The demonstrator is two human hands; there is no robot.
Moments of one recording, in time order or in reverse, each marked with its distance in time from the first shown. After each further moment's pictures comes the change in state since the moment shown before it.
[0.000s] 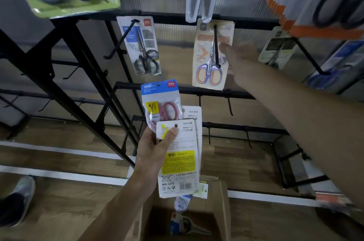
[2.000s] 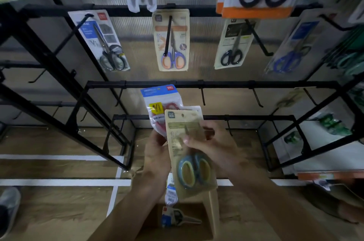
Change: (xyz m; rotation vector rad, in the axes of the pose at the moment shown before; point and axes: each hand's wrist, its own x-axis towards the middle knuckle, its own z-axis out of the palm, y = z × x) left_hand -0.024 -0.023 0.085 0.085 -0.087 -0.108; right_hand -0.154 0.119 -0.092 0.000 -0.469 0.204
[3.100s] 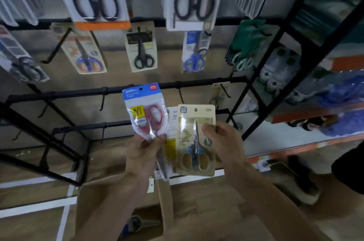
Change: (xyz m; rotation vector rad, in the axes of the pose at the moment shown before) left_hand -0.069 -0.033 0.166 0.132 0.056 -0.012; right_hand -0.084 0.054 -0.199 0.019 0.512 0.022
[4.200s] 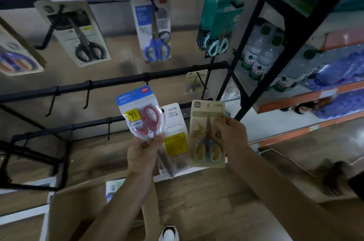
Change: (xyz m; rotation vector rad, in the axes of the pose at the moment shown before) left_hand 0.042 -0.051 0.120 -0.057 0.025 -0.101; right_hand 0.115 0.069 -0.080 0.148 0.120 0.224
